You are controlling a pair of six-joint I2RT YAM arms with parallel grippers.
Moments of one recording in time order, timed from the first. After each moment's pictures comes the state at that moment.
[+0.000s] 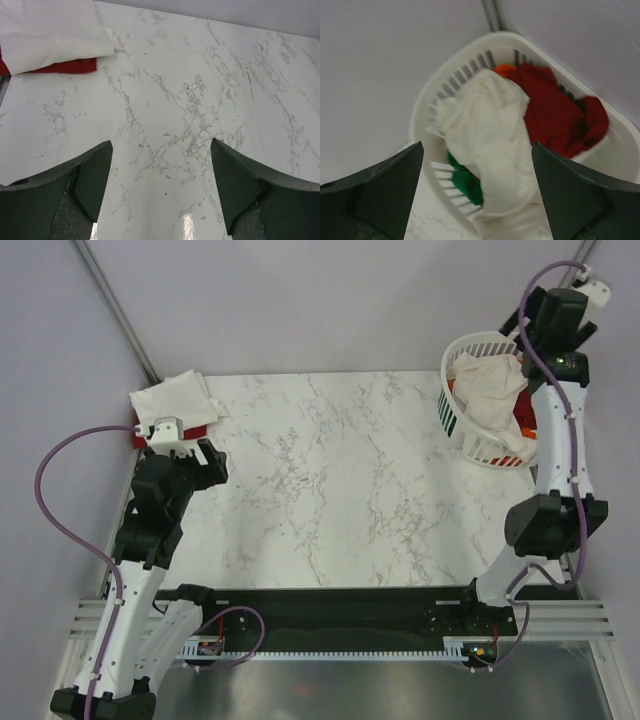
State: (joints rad) left arm -0.15 0.69 0.86 -0.42 -0.12 -0.22; right arm -0.08 1.72 2.03 -0.51 0.36 0.39
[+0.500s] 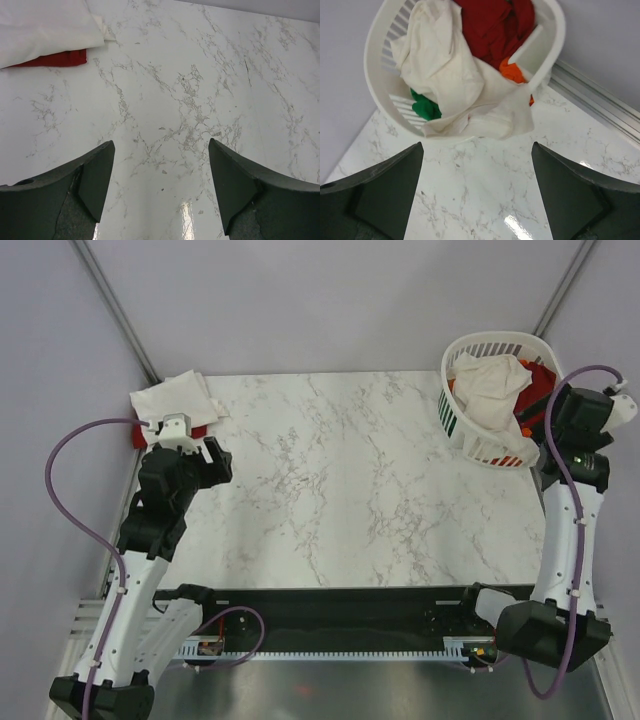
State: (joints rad) left arm -0.17 0.75 0.86 -0.43 -0.09 -0.22; right arm -0.27 1.19 1.32 -0.65 0.24 0.59
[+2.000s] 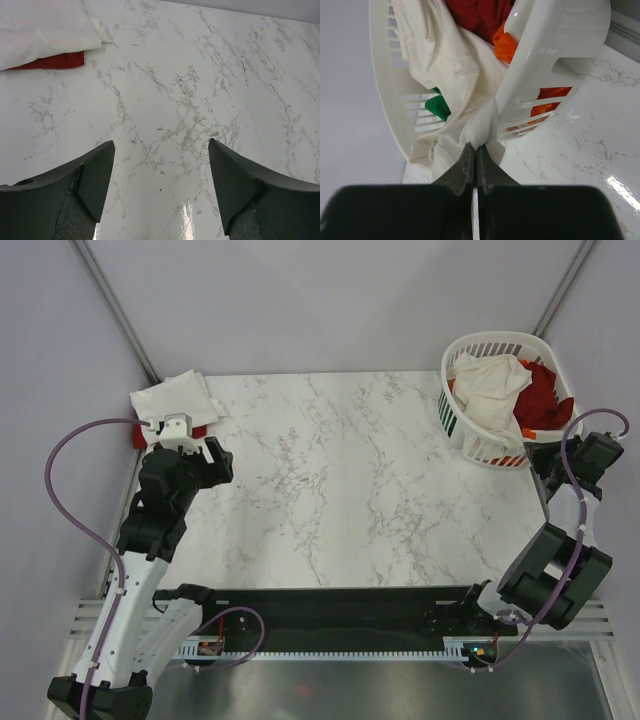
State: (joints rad) left arm -0.19 0.74 0.87 -0.43 -0.10 -0.22; right arm -0.65 1.36 0.88 -0.04 -0.40 0.87
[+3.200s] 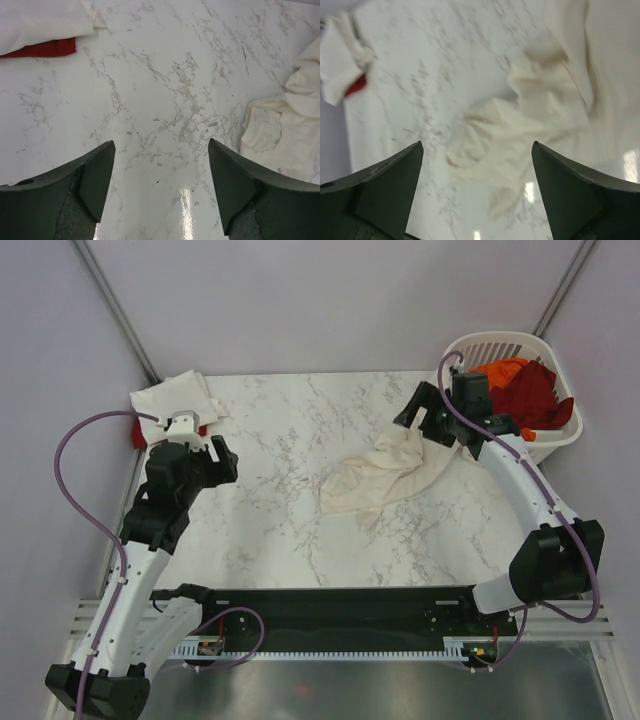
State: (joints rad) left arm -0.19 0.78 0.88 -0.45 -0.10 -0.23; right arm 0.15 1.46 1.37 -0.46 -0.22 0.60
